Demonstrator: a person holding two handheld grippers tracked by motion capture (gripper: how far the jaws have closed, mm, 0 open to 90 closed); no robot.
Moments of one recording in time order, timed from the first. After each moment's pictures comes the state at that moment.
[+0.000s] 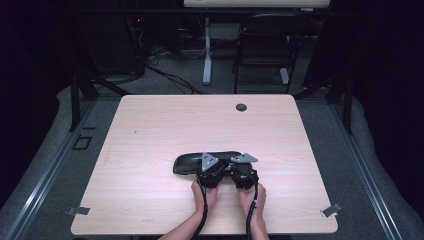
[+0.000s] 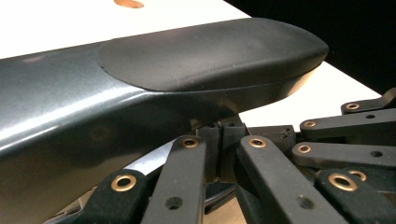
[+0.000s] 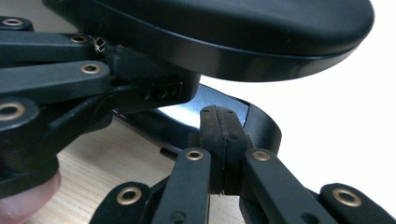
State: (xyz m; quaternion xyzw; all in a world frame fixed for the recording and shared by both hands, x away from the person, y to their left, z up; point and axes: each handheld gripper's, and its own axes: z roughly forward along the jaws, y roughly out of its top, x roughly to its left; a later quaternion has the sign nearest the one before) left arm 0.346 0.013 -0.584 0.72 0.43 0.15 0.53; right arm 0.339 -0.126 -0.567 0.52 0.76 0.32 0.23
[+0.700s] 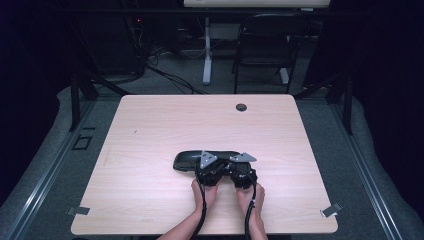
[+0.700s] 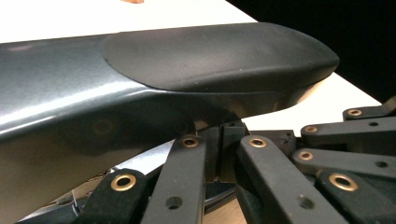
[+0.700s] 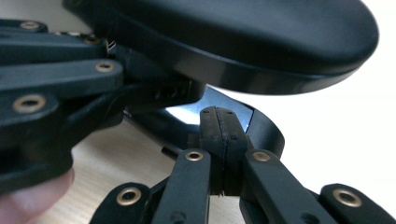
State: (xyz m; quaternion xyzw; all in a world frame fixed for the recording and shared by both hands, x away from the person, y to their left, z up) left arm 0.352 0.015 -0.585 0.71 0.44 0.13 0.53; right arm 0.341 -0.120 -0.568 0.52 0.76 0.33 0.23
